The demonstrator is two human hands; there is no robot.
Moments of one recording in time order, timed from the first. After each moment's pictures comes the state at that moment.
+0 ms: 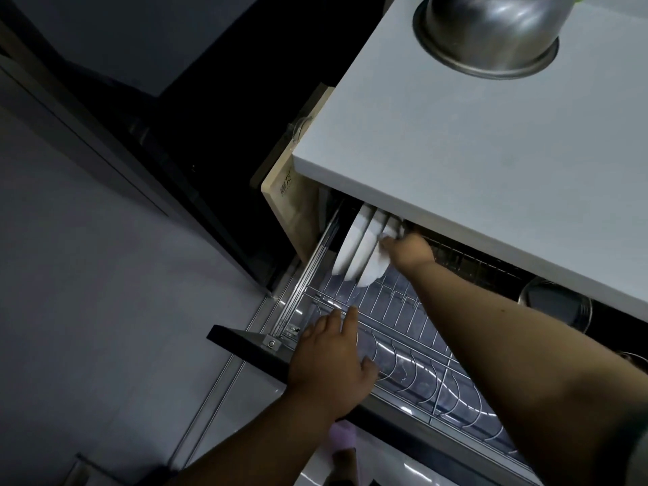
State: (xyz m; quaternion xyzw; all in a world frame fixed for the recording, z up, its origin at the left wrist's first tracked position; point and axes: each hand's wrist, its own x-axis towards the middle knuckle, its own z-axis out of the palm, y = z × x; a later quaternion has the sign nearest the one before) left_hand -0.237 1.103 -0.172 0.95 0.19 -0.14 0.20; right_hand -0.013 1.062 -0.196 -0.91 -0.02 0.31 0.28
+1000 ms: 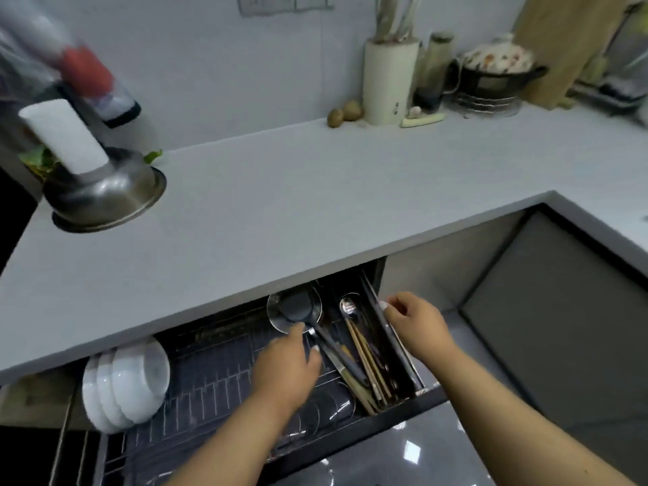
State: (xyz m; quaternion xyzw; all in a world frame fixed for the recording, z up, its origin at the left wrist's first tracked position) left_hand -0.135 0.790 -0.088 0.97 -0.09 -0.08 0.22; right_hand -0.149 0.574 -0.051 -0.89 0.17 0.02 0.41
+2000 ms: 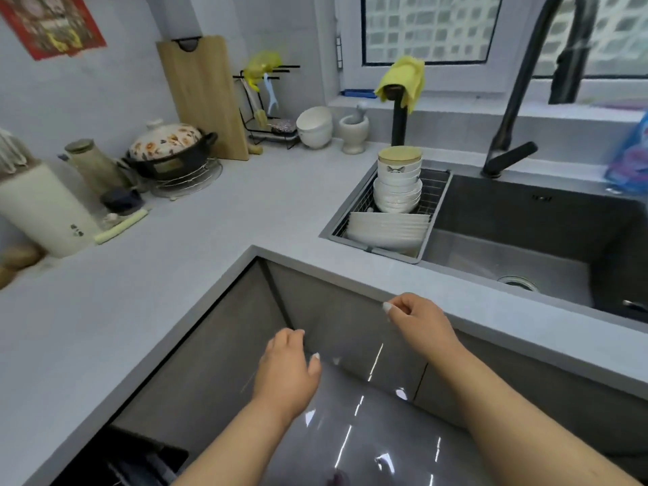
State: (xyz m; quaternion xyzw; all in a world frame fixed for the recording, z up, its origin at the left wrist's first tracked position) left_hand -0.157 0.315 -0.071 0.88 -0.44 -0.10 0.14; right_hand -0.316 0.150 -0.039 -0.76 0.47 -0.14 0.43
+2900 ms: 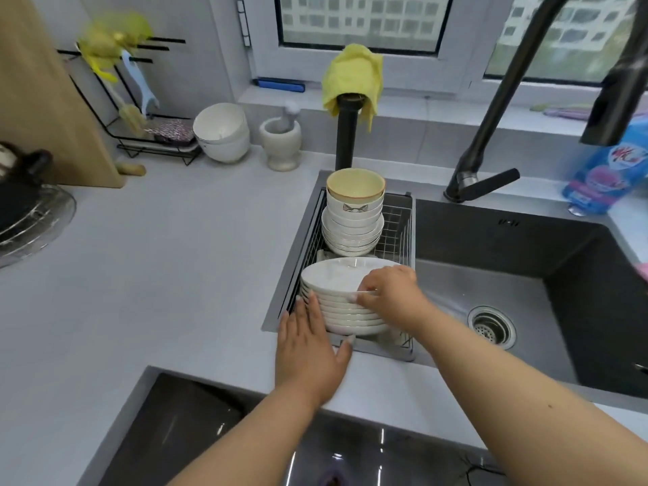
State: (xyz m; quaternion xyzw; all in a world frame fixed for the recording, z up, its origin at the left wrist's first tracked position) left_hand -0.063 0.050 -0.116 0.80 -0.58 -0.10 0.08; right_hand -0.185 -0.078 -0.053 -0.86 0.47 -0.04 0.20
